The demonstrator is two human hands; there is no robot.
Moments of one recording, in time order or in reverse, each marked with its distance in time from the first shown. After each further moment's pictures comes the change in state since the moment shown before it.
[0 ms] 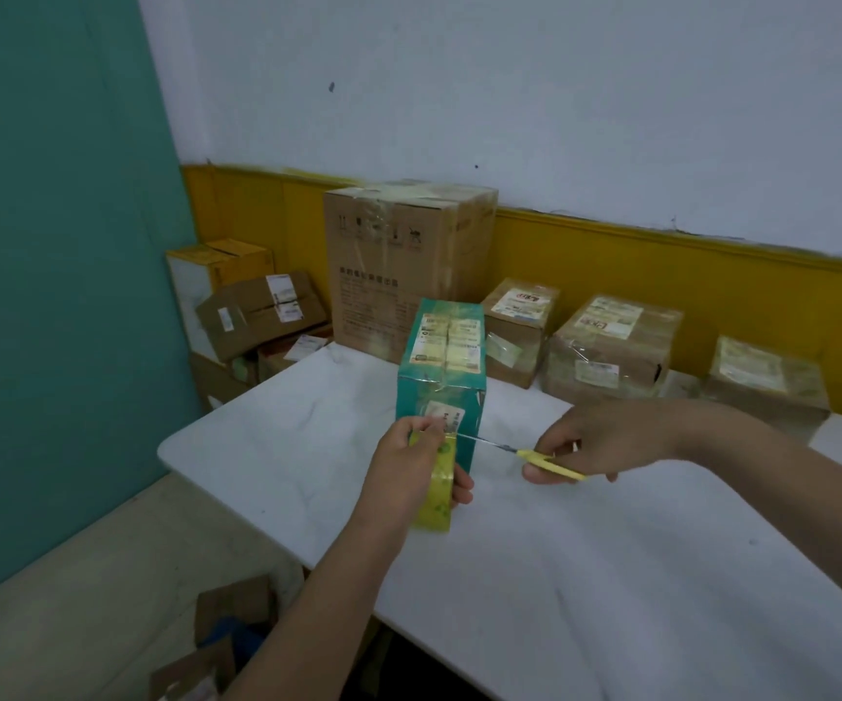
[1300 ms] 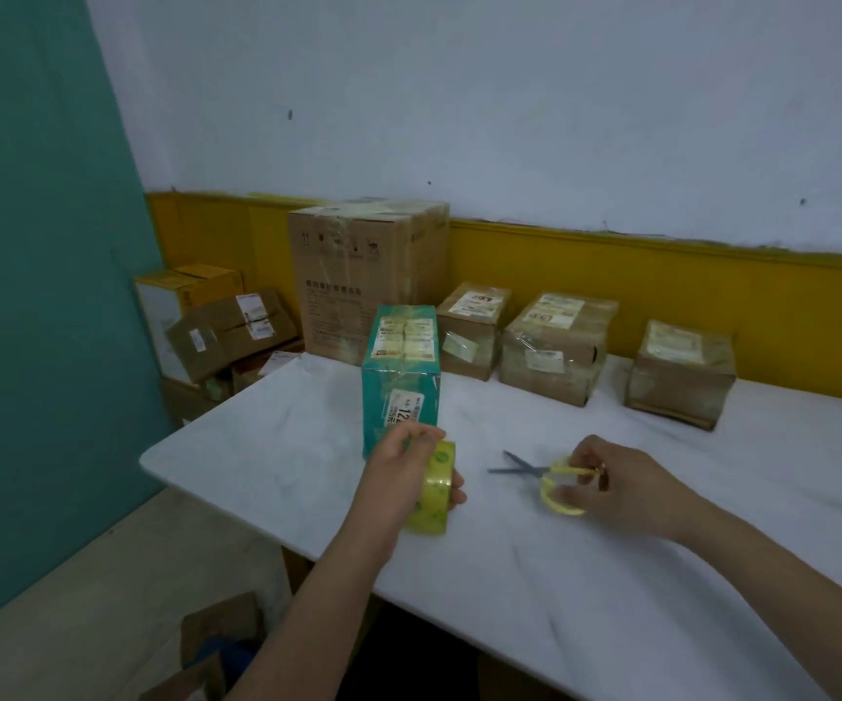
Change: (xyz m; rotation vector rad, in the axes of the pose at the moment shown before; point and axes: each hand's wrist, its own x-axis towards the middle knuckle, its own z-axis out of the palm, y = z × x) left_hand -0.045 -0.004 0.018 -0.079 -0.096 0.017; right_hand -0.028 0.087 0.113 0.243 0.710 0.183
